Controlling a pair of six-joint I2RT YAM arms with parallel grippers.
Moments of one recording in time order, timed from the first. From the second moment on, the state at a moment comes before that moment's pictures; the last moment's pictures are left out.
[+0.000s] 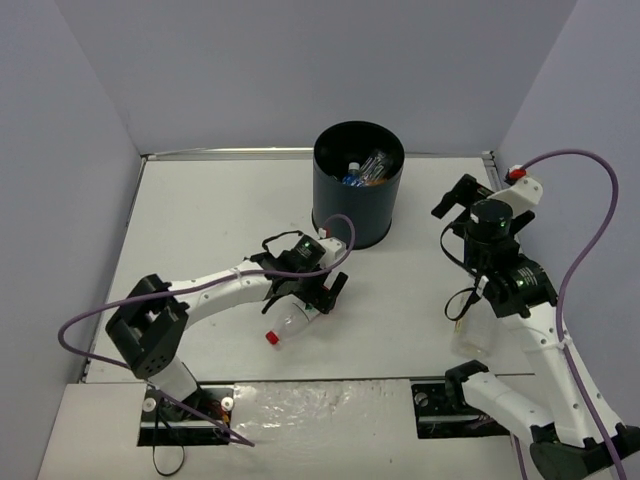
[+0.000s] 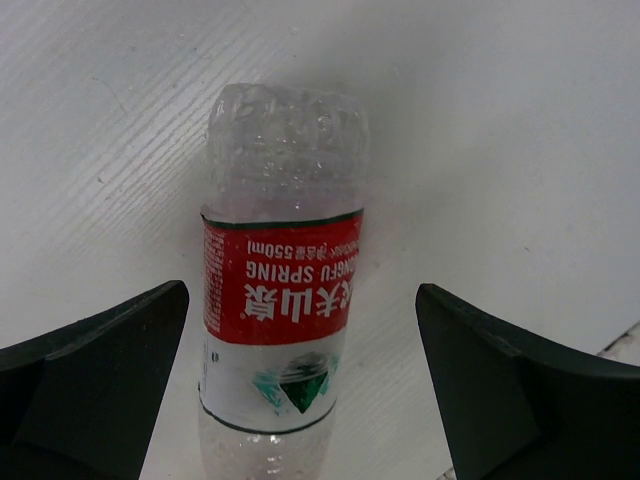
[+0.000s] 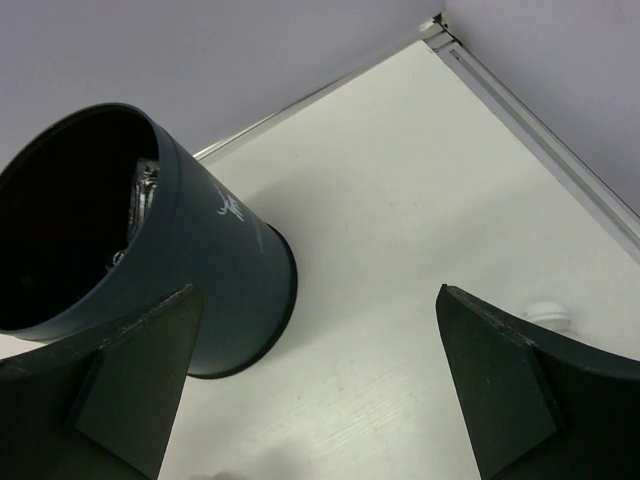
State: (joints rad) left arm -0.84 1.58 1.04 -0.39 0.08 -0.22; right arm 0.34 0.92 1.12 -0.52 0.60 0.54
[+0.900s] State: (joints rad) left arm -0.85 1.54 1.53 -0.49 -0.12 -0.15; right arm 0.11 0.86 0.87 -0.68 0.75 0.70
